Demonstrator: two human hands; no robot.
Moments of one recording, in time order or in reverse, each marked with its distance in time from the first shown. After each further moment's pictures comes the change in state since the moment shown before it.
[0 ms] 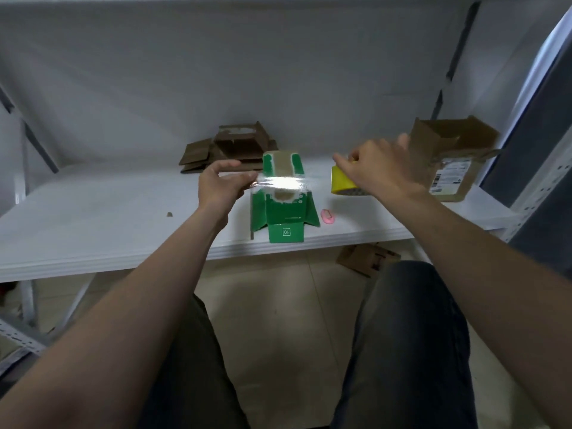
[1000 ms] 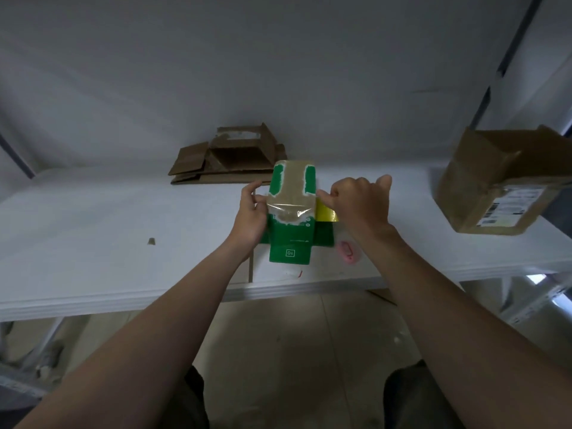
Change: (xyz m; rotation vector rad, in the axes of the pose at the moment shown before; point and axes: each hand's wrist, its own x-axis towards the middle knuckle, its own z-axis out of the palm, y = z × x) left_hand 0.096 -0.075 0.061 0.231 -0.173 -0.046; right_hand 0.069 -0.032 0.147 0.036 -0.050 0.008
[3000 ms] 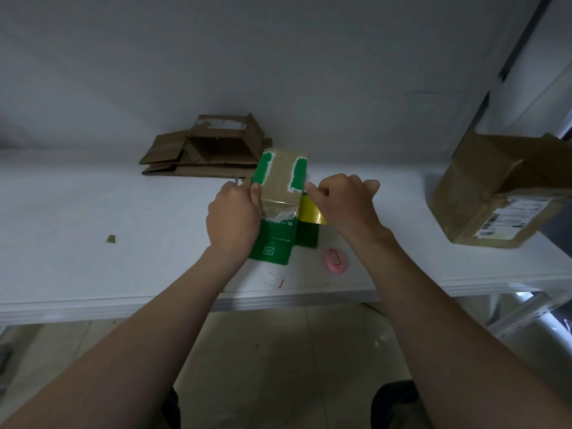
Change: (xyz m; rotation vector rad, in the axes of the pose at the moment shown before) left_hand 0.011 -0.002 0.024 0.692 0.396 0.296; right_hand 0.015 0.004 0.020 0.319 -0.071 0.048
